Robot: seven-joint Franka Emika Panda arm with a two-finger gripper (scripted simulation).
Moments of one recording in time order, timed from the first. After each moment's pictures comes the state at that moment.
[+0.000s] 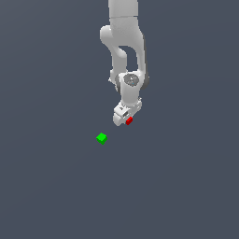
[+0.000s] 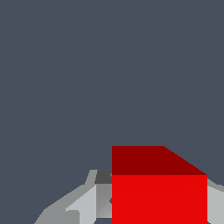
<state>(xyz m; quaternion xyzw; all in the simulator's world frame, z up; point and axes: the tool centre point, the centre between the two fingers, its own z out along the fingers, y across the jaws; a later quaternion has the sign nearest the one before) -0.162 0.051 0.020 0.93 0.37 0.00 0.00</state>
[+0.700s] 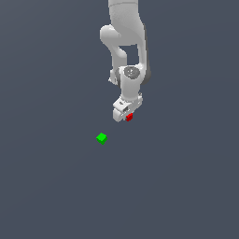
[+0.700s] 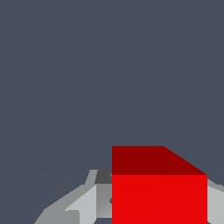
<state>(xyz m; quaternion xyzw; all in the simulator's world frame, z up) -0.163 0.050 0.053 0.93 0.37 0.00 0.00</state>
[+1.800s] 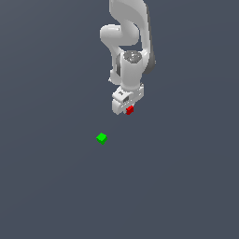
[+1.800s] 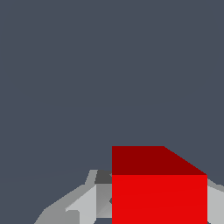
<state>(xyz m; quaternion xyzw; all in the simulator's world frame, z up) -0.160 0.049 0.118 0.93 0.37 0.00 0.00</state>
